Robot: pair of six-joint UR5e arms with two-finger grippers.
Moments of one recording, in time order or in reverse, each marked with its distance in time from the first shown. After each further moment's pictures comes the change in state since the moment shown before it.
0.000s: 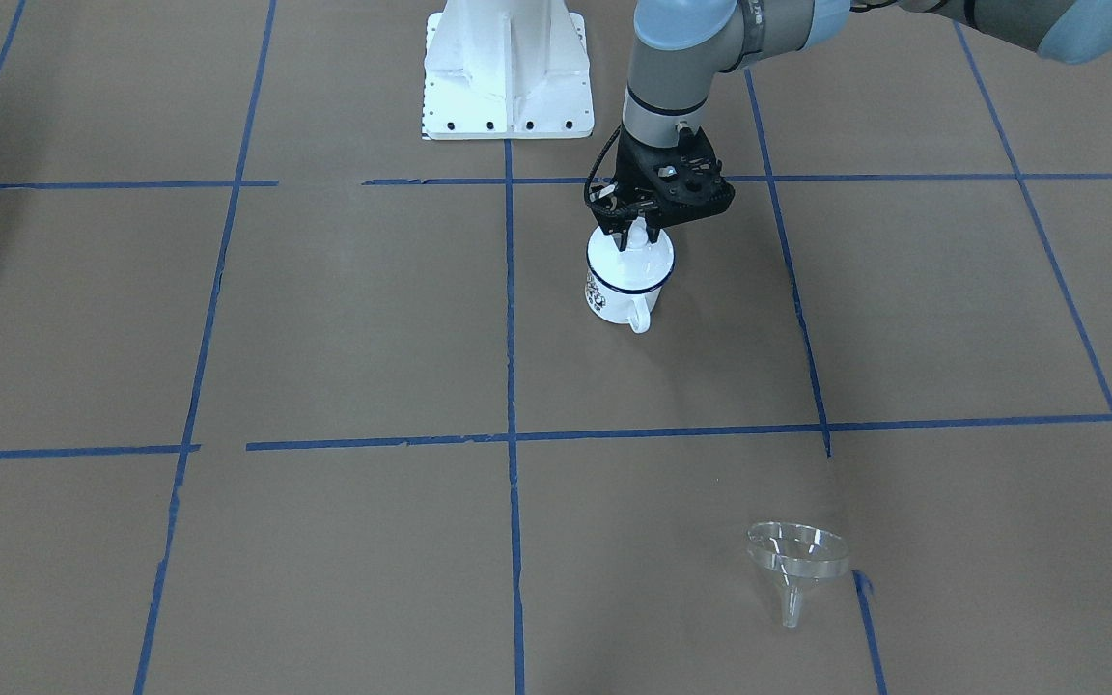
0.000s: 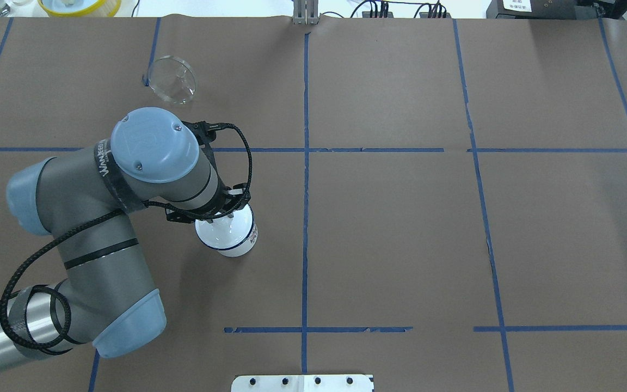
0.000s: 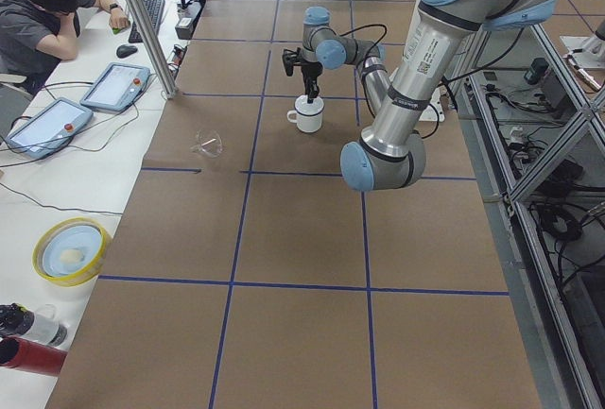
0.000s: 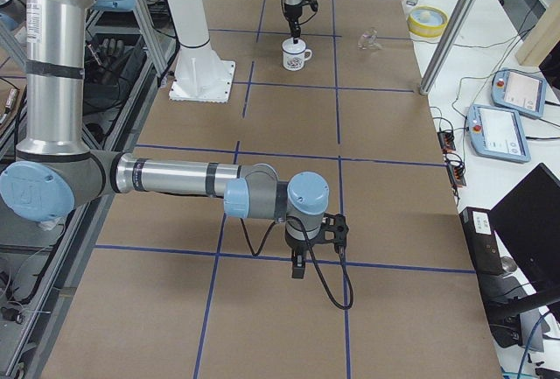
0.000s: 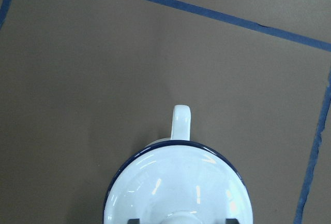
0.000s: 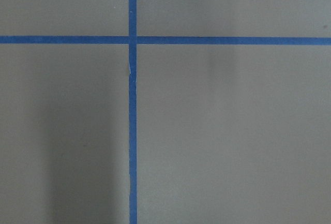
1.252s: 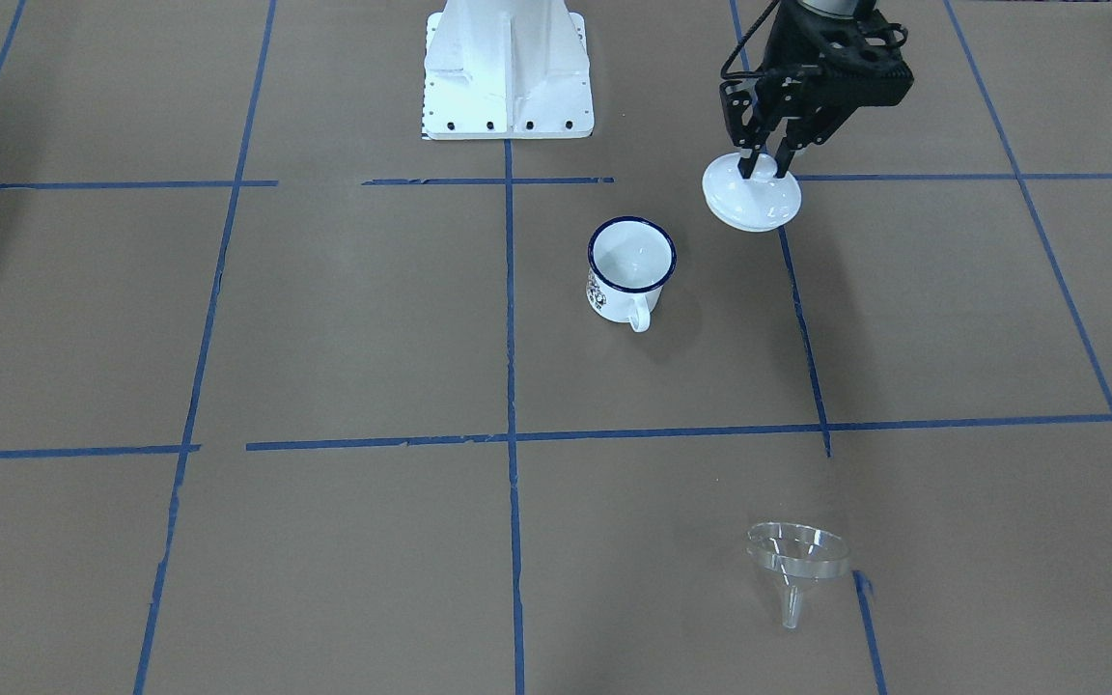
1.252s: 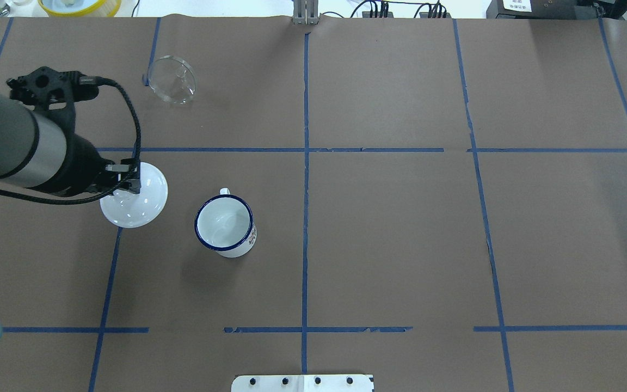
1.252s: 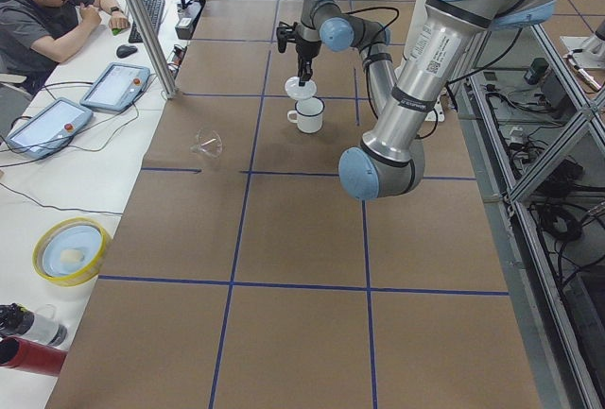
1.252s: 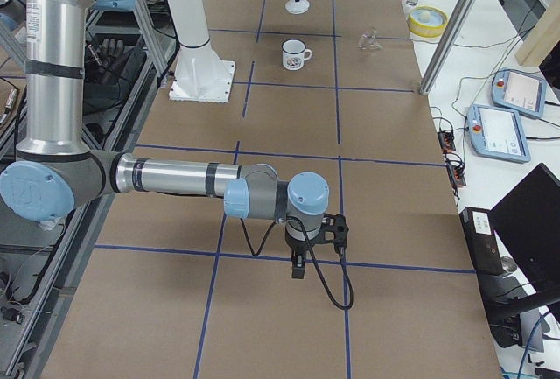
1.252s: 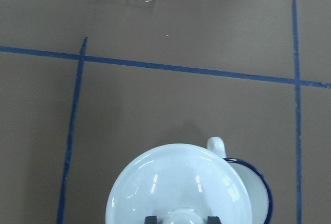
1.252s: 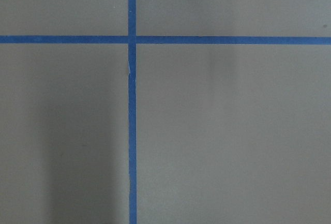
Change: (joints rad) left arm -0.175 0.308 -0.388 0.023 -0.052 0.314; right arm 0.000 0.000 -0.001 0.000 0.000 0.000
